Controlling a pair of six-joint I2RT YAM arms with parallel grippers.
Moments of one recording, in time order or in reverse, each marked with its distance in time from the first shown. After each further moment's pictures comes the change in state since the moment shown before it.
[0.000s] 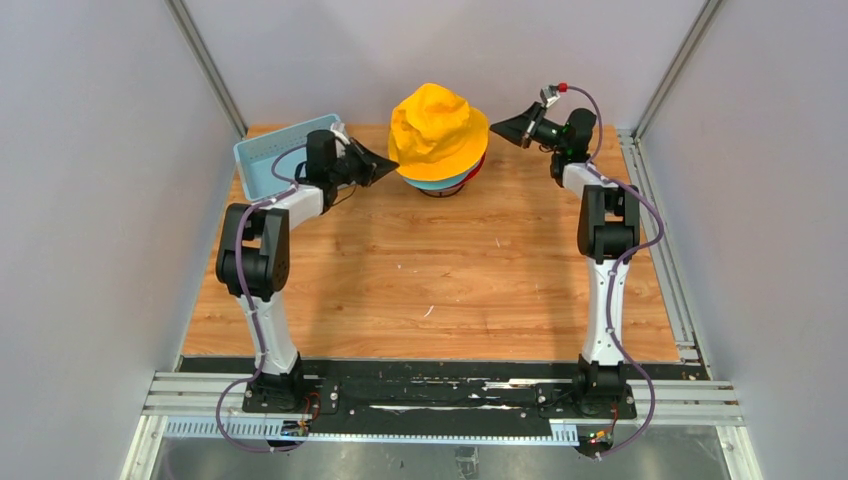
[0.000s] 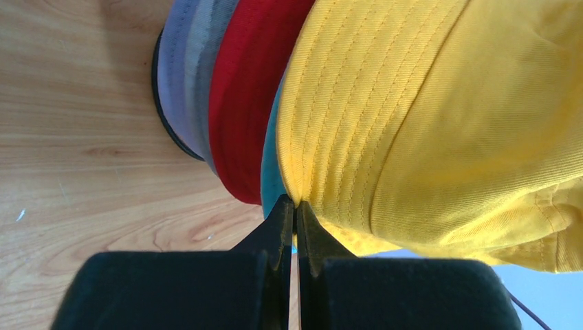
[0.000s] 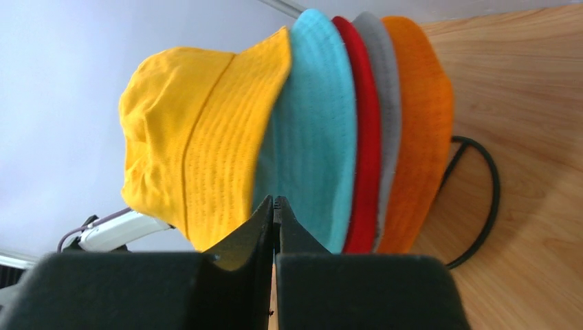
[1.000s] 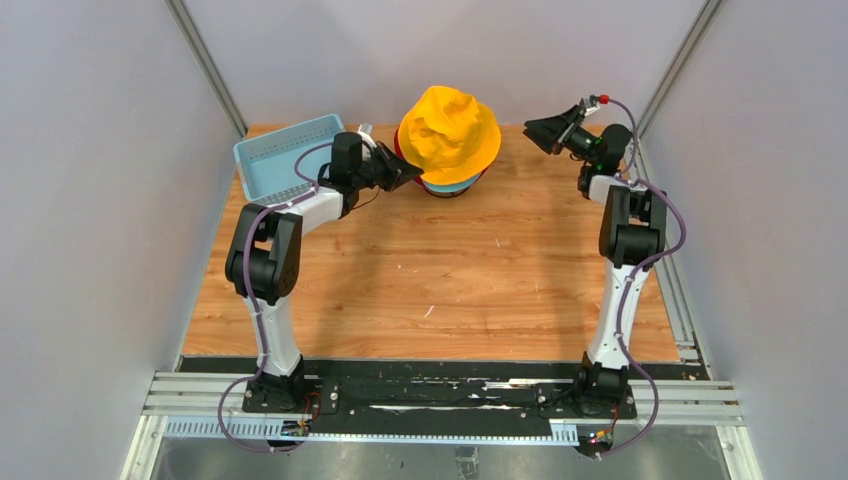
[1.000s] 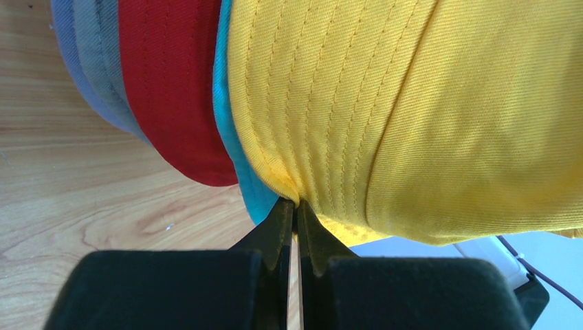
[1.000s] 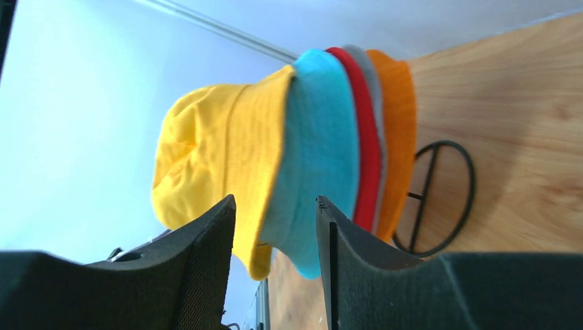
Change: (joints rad) left arm -0.135 -0.002 0.016 -0.008 -0.045 0.018; right arm -0.138 -0.104 -0.229 0.129 0.051 0.076
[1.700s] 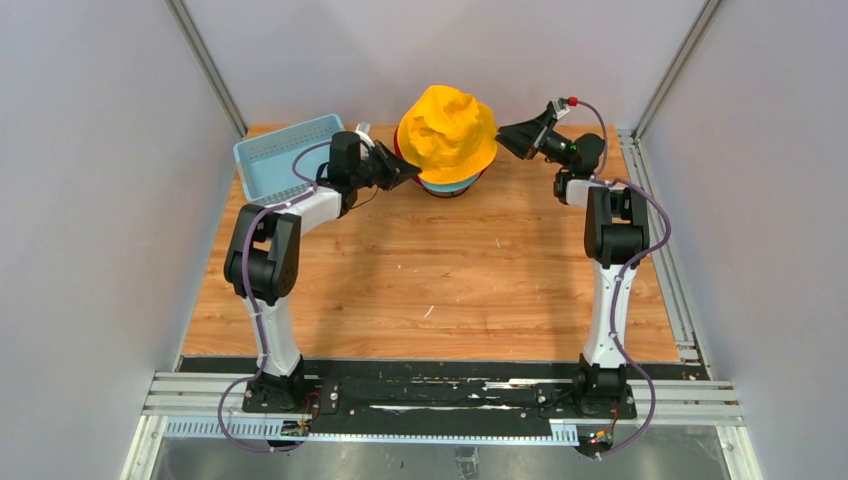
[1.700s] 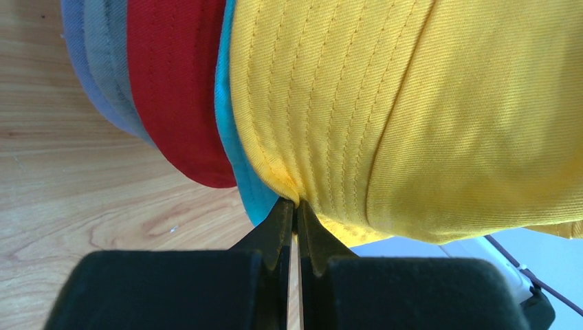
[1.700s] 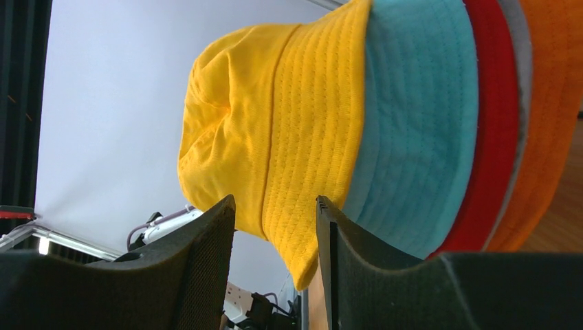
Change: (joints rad) left arm 0.008 -0.006 0.000 -0.002 -0.009 0.008; right arm 0.121 0.003 -0.042 0.282 -0.010 0.254
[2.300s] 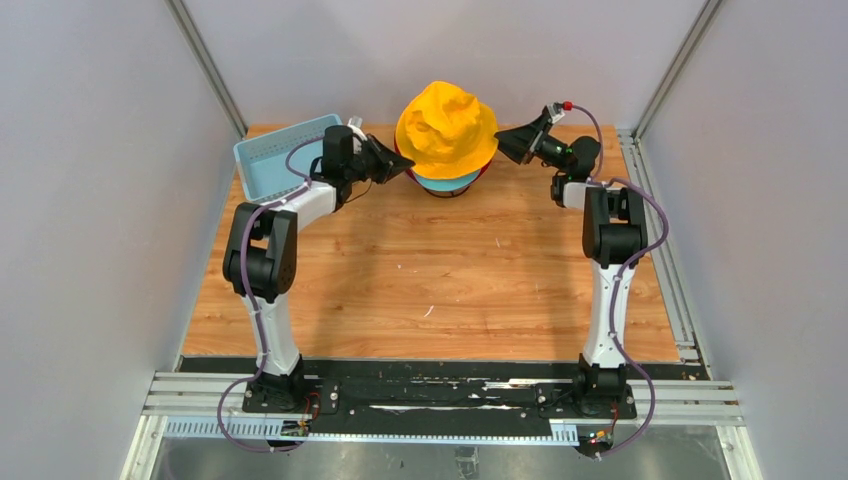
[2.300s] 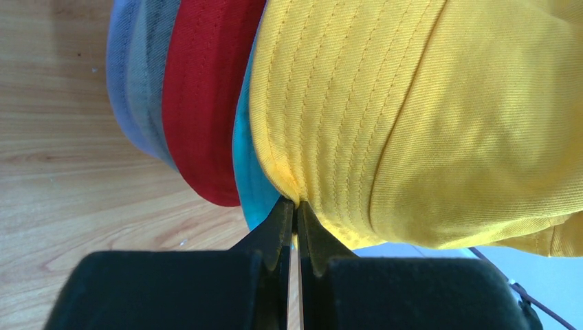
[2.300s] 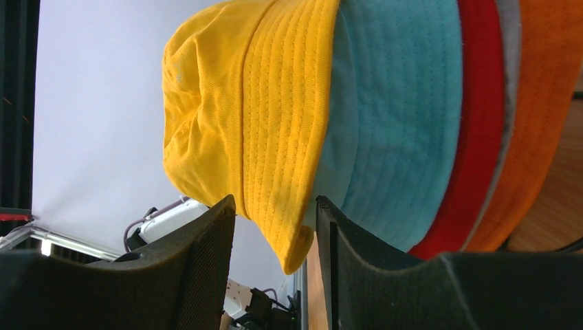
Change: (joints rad) left arm 0.042 0.012 0.043 -0.029 0.002 0.000; right arm 0.010 0.002 -0.046 -0.003 -0.006 -0.019
